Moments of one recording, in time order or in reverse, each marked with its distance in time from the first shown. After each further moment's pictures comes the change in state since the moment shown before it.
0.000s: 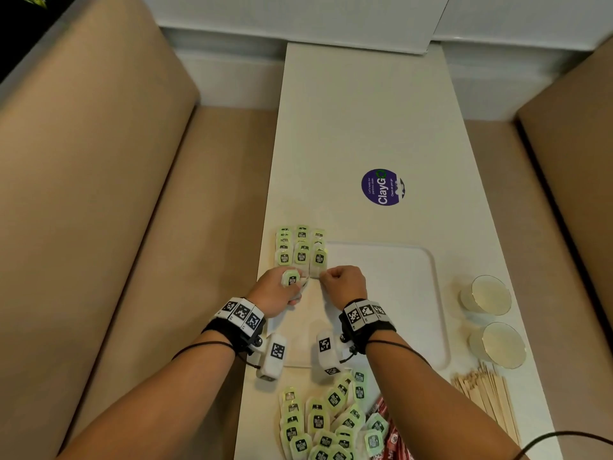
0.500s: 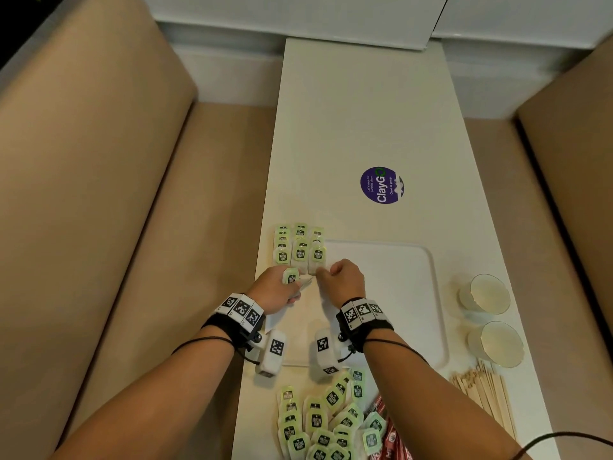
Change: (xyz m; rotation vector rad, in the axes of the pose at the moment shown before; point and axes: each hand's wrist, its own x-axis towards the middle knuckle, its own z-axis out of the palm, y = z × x) left_hand 0.004 0.002 -0.001 0.102 -0.001 -0.013; right_hand 0.000 -0.004 0.000 0.013 0.074 0.020
